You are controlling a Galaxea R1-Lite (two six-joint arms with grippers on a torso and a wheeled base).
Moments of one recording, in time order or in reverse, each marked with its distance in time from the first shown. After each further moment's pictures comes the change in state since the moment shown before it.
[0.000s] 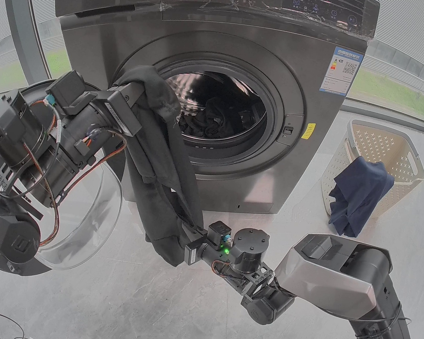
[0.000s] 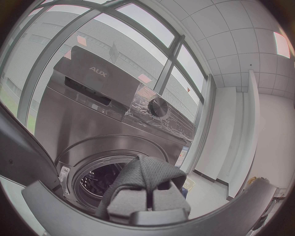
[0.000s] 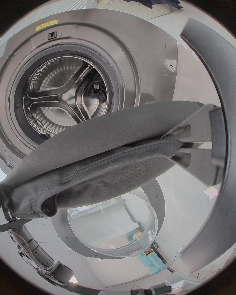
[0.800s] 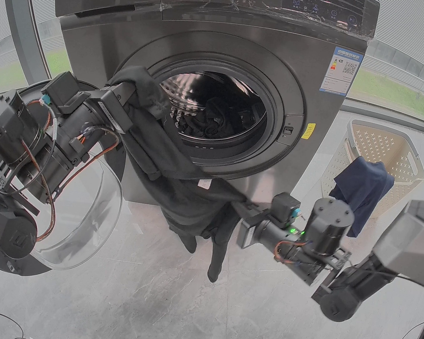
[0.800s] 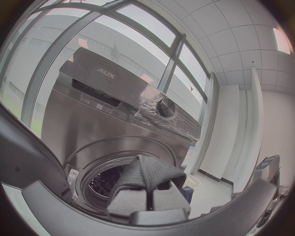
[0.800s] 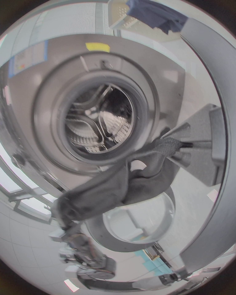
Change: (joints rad) left arm 0.046 0.000 0.003 0.000 -0.004 0.000; right arm -0.061 -0.491 0.443 0.041 -0.030 0.005
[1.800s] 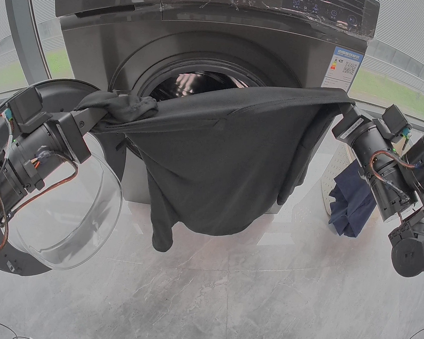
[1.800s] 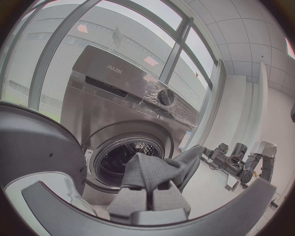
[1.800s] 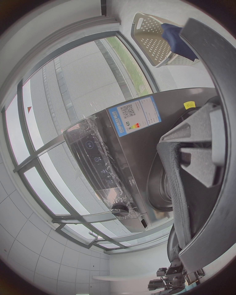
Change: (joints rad) left arm 0.020 -0.276 0.137 0.355 -0.013 -0.004; right arm -0.176 -0.374 -0.096 0.014 -0.200 0.125
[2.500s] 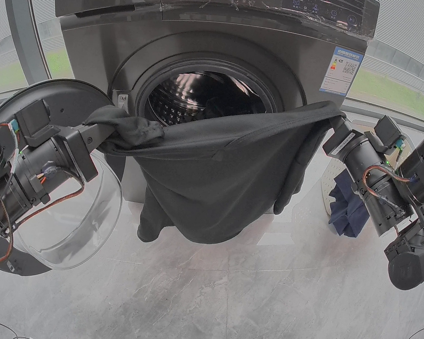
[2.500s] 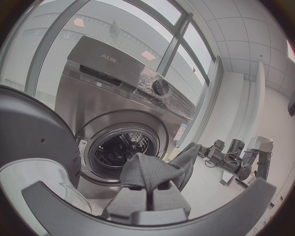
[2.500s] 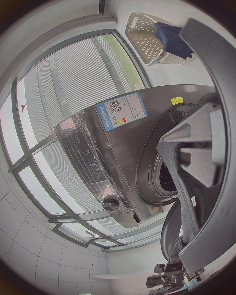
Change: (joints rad) left arm -0.032 0.009 0.034 0.004 -0.026 0.009; right arm 0.046 -0.003 0.063 0.004 0.000 -0.001
